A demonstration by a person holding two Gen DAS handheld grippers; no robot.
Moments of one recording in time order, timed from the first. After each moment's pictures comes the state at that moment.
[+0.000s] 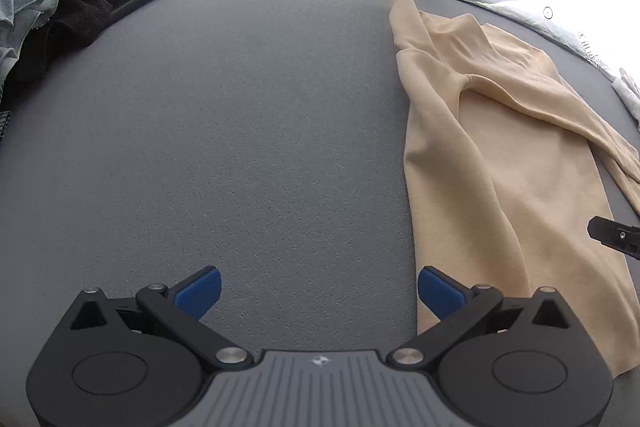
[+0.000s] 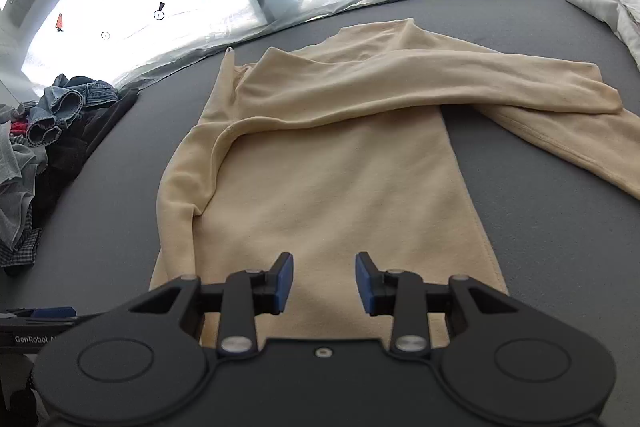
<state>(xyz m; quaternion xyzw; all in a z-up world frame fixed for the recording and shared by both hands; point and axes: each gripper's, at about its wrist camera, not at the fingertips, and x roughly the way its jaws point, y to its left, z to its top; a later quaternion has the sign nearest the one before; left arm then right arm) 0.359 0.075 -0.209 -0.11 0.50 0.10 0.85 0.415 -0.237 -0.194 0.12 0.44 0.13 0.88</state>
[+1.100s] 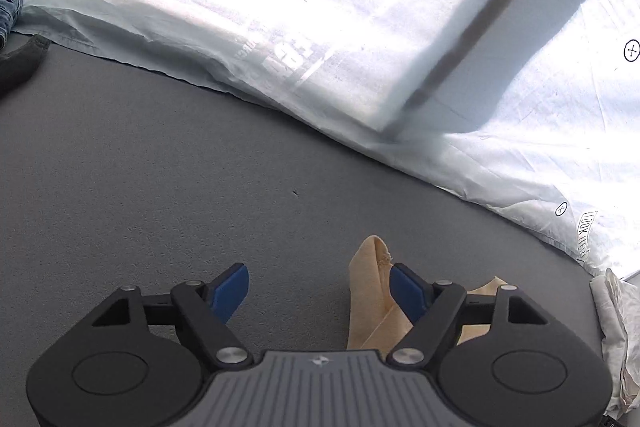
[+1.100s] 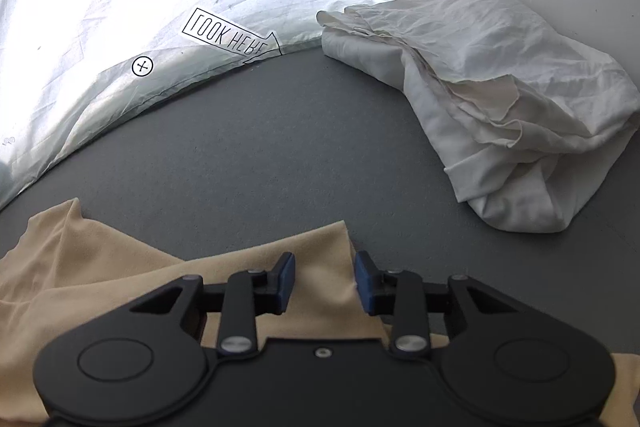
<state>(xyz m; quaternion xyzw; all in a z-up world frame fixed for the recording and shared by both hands) 0.687 0.128 -0.211 -0.23 0.43 0.02 0.87 0.593 -0.387 -0.218 0.13 0.40 -0.16 0.89</state>
